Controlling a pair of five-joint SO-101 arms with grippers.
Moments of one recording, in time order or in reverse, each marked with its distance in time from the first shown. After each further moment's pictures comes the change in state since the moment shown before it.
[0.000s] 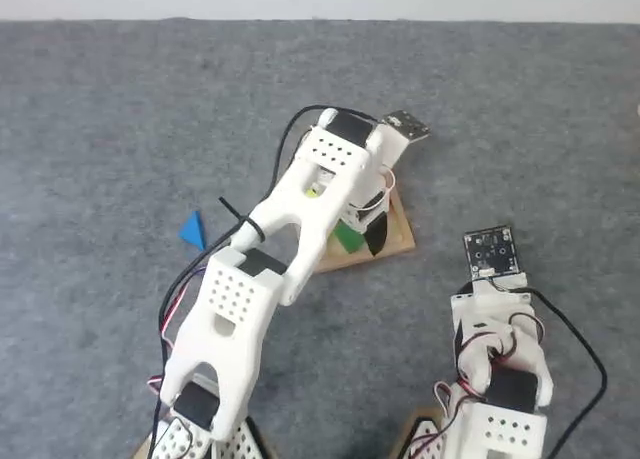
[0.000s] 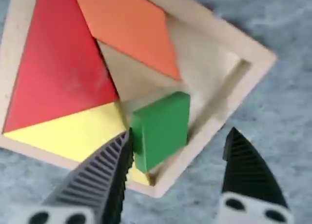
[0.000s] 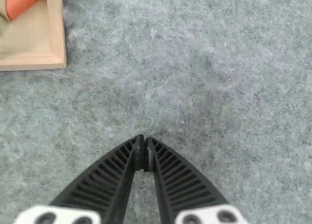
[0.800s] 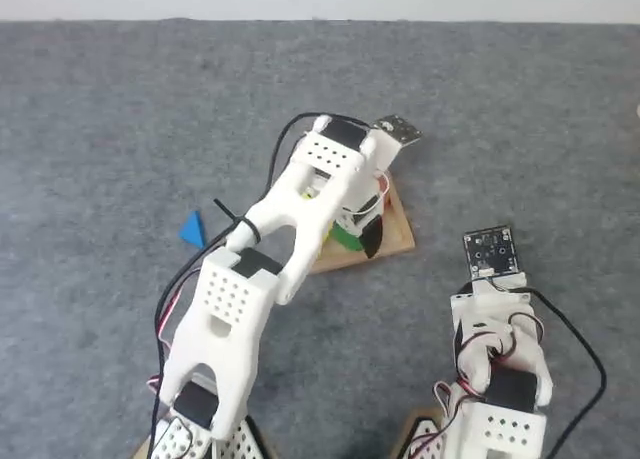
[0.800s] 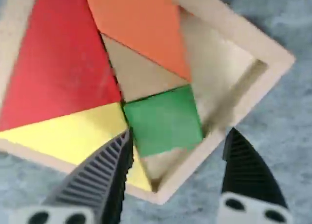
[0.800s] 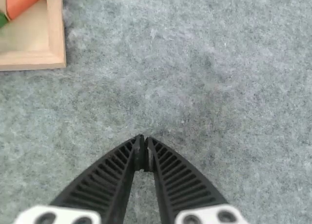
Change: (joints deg) left arm -1.1 -1.8 6.8 -4.9 0.4; right arm 0.0 0.0 0.0 0.0 0.0
